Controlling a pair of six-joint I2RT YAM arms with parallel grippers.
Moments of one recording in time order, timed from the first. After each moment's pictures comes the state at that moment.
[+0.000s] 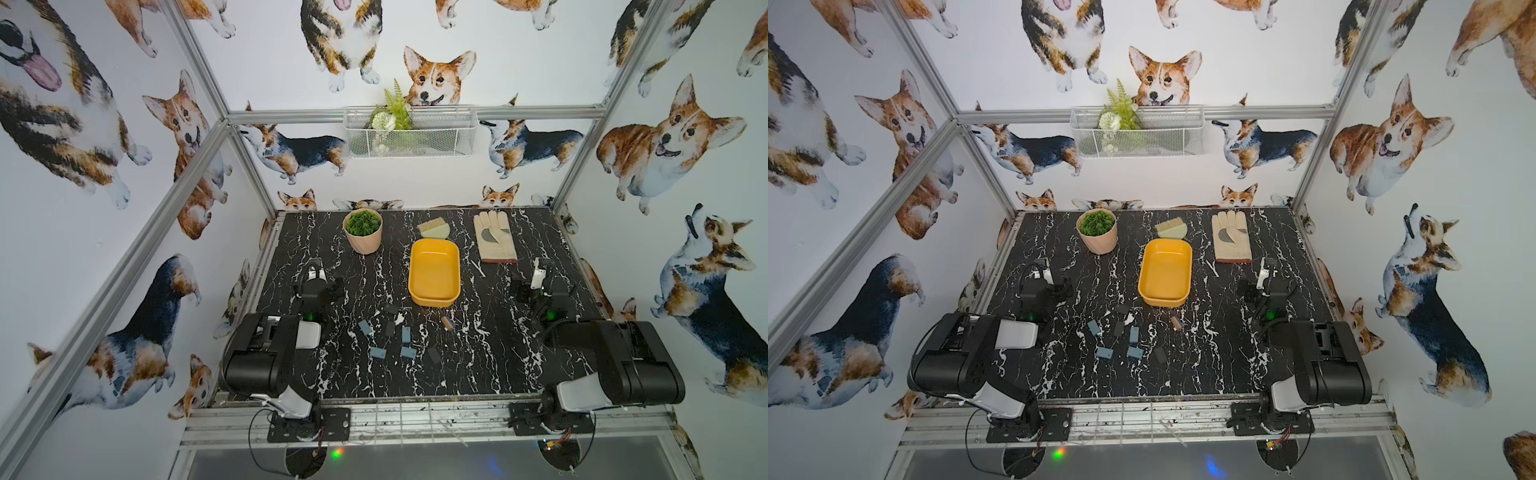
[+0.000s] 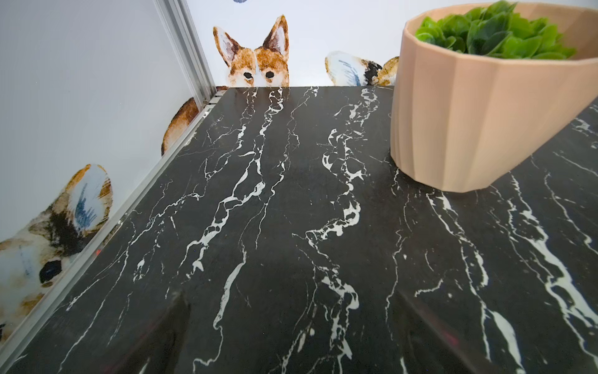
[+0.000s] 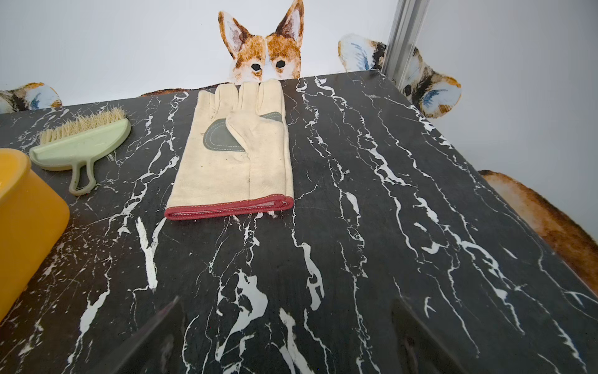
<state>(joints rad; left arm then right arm) -0.10 1.57 0.37 0.84 -0.29 -0.02 0.01 1.45 0.32 0.73 0.08 0.08</state>
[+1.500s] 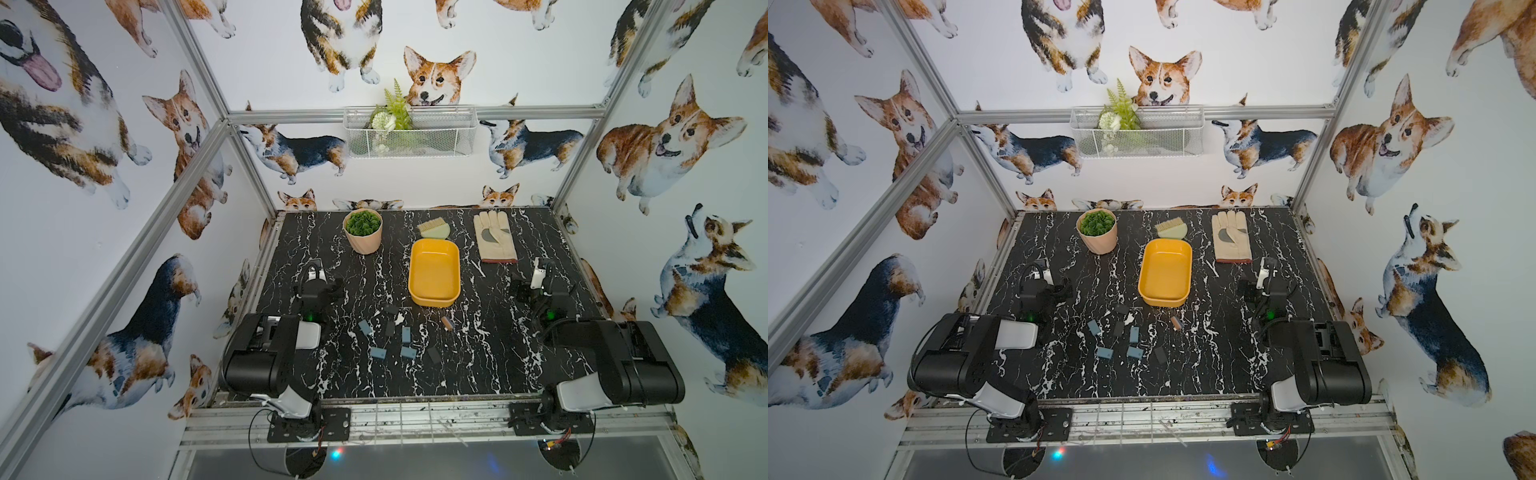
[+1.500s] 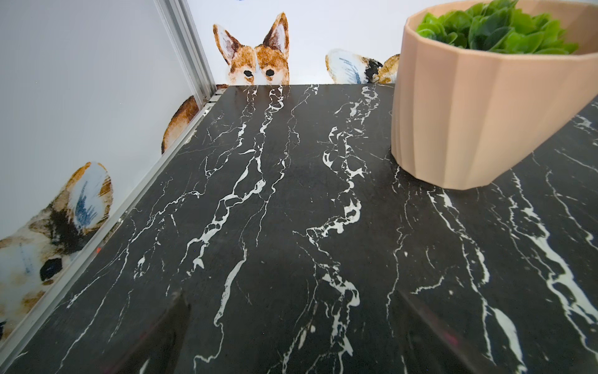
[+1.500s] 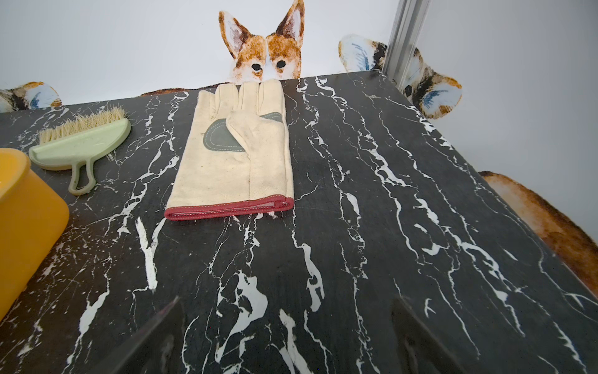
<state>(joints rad) -0.10 1.57 0.37 0.84 -0.29 -0.02 0.01 1.45 0.33 0.73 0.08 0.08</state>
